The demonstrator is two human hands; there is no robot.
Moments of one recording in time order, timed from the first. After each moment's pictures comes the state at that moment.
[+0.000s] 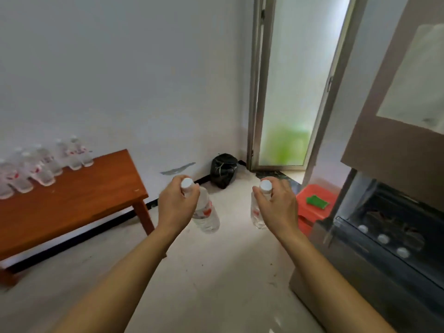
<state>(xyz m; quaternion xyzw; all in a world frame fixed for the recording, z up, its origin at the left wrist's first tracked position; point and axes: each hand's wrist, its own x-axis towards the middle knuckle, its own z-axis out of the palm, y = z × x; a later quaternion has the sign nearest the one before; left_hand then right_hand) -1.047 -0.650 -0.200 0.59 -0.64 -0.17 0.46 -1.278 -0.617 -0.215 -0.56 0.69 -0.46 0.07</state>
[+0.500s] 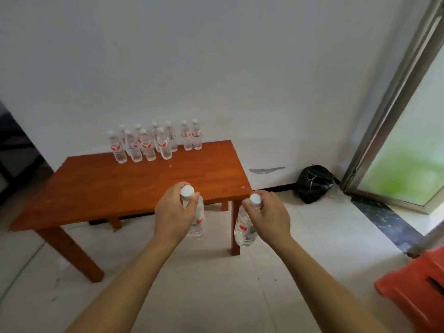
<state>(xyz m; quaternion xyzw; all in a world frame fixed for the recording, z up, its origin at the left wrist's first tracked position) -0.657 -0.651 -0.214 0.71 -0.54 -0.03 0.45 -0.870 -0.724 -0.245 -0.72 0.57 -0.35 0.18</state>
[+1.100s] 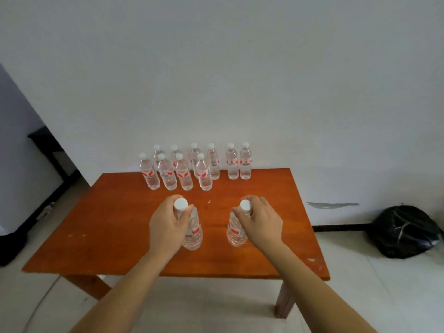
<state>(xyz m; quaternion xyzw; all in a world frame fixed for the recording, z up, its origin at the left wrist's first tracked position) -0.413 -0.911 -0.240 0.78 -0.45 0.01 0.43 -0.594 -1.036 -0.268 -0.79 0.50 -0.29 0.21</state>
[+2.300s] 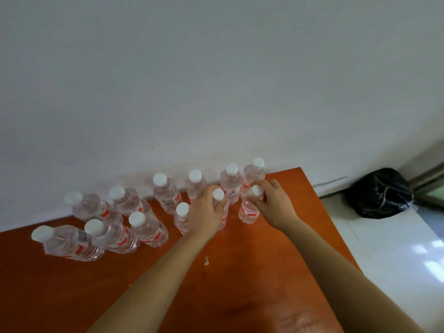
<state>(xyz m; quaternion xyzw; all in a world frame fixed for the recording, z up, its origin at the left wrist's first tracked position) -0.203 -1.340 -0.379 0.73 -0.56 -0.24 0.32 -0.396 -1.402 -0.374 -0.76 0.57 -0.17 0.26</state>
